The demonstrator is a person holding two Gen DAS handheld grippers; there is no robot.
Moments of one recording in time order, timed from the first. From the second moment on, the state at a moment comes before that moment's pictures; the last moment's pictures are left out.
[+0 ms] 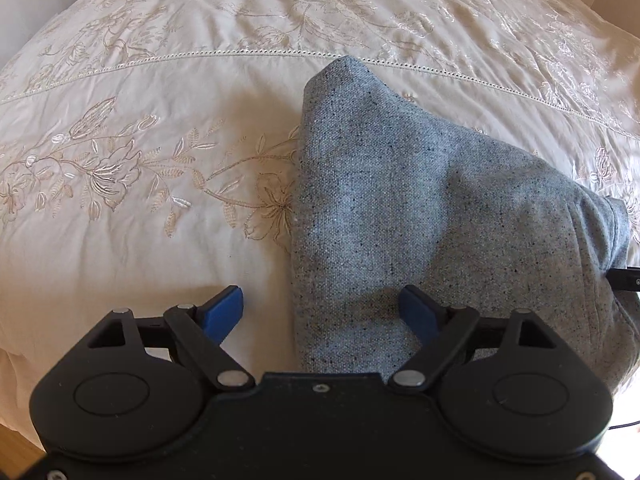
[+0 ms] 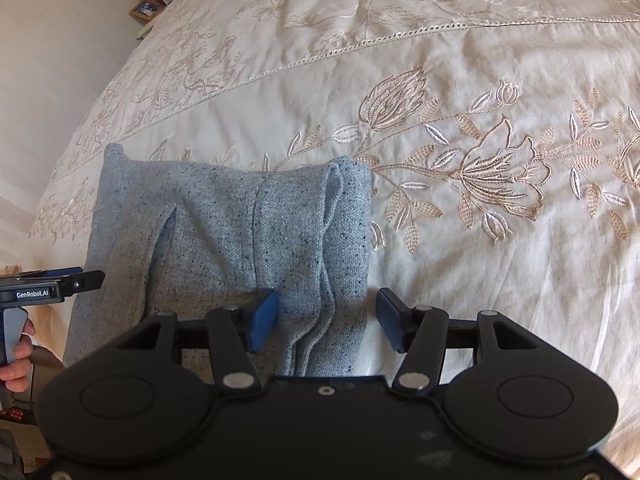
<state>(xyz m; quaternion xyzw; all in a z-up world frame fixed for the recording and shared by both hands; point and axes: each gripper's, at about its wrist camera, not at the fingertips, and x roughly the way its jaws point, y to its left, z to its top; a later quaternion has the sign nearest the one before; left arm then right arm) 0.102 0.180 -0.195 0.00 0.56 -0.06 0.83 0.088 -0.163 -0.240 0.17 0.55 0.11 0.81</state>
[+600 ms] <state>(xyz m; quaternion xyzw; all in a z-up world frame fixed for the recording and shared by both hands) 0.123 0.182 -0.198 -0.11 0.60 -0.12 0.79 0.105 -0.145 -0.229 0.24 0.56 0.11 0.79</state>
